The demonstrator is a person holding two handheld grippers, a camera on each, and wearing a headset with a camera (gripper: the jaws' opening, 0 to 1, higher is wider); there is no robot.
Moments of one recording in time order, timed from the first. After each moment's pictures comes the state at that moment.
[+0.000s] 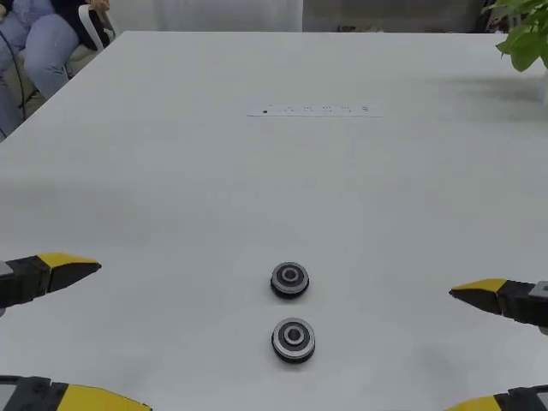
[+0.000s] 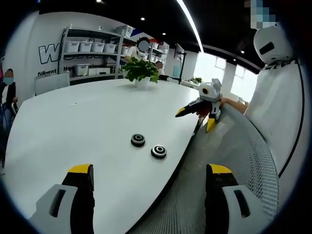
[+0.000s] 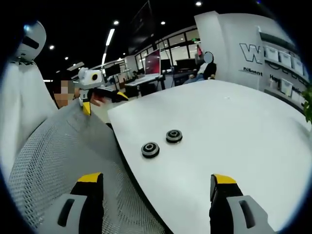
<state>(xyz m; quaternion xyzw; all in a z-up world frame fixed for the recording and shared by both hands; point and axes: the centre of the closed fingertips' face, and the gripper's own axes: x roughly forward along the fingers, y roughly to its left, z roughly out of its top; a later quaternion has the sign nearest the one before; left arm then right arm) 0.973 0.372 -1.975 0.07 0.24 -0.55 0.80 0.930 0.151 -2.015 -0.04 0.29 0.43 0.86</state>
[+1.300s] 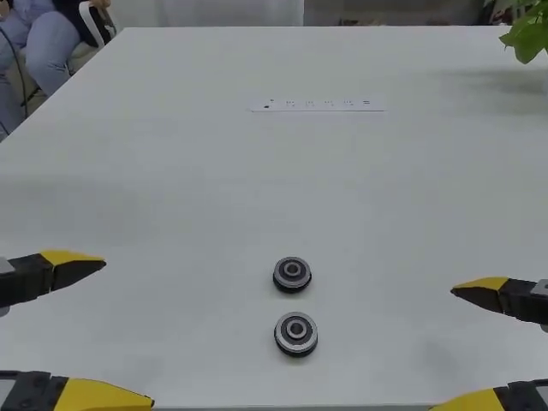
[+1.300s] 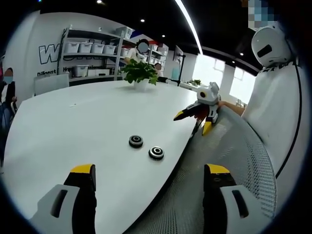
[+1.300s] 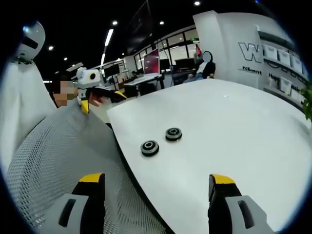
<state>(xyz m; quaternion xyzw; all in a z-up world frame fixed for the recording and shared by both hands) 0.969 0.372 -1.973 0.06 0.24 -0.55 0.80 0.929 0.150 -2.021 -0.04 0.29 0.42 0.86</state>
